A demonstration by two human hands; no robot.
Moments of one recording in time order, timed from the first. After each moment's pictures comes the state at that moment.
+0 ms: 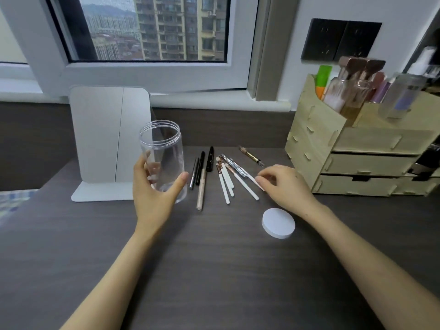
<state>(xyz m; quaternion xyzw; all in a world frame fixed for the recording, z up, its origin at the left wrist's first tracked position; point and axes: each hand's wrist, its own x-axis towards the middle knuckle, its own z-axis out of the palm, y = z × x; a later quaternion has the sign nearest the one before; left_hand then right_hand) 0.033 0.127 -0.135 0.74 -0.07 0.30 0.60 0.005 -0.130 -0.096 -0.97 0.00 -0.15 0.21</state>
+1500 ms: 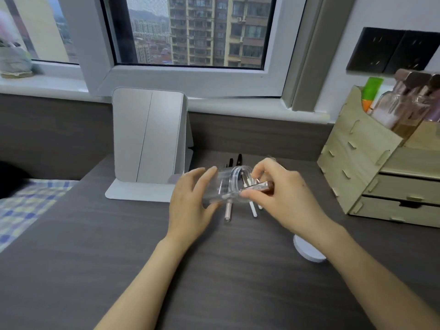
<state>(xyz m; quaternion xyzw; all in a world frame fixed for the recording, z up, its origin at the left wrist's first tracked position) 0.043 0.132 -0.149 0.85 -0.19 0.36 0.33 -0.012 -0.046 -0.054 -0.93 -0.13 -0.17 0.30</state>
